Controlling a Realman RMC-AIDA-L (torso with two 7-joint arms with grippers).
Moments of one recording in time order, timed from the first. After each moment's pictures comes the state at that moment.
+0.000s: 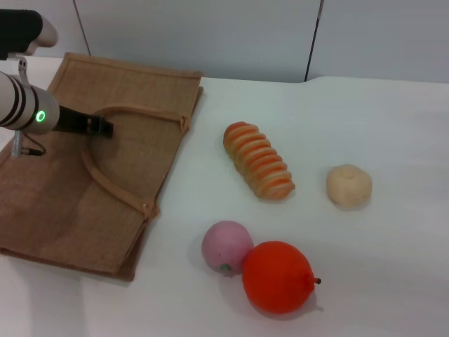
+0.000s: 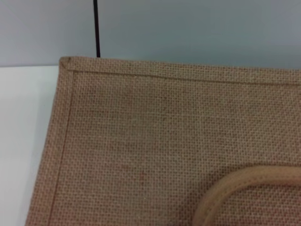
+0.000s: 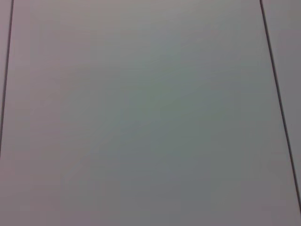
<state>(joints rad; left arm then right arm) -0.86 -2.03 0.59 0.60 -0.25 -0.83 0.66 0.49 2.01 -0.30 -0.08 -1.03 -1.35 0.38</state>
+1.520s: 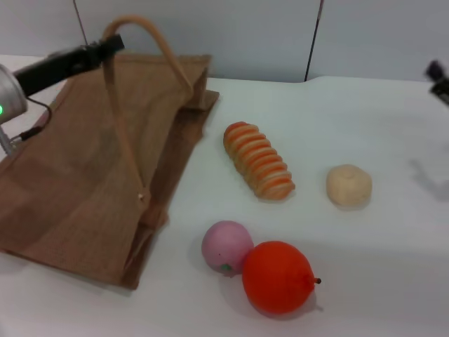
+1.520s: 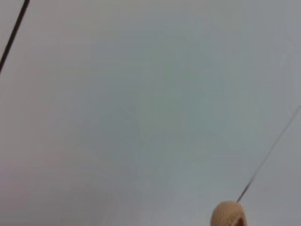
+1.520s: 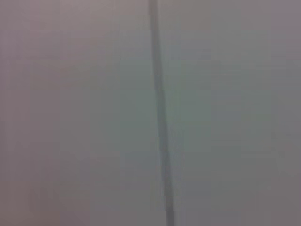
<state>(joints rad) -0.58 -2.03 0.57 0.63 -1.43 -1.19 1.41 0.55 1.99 -0.38 -0.18 -1.43 -1.29 0.66</state>
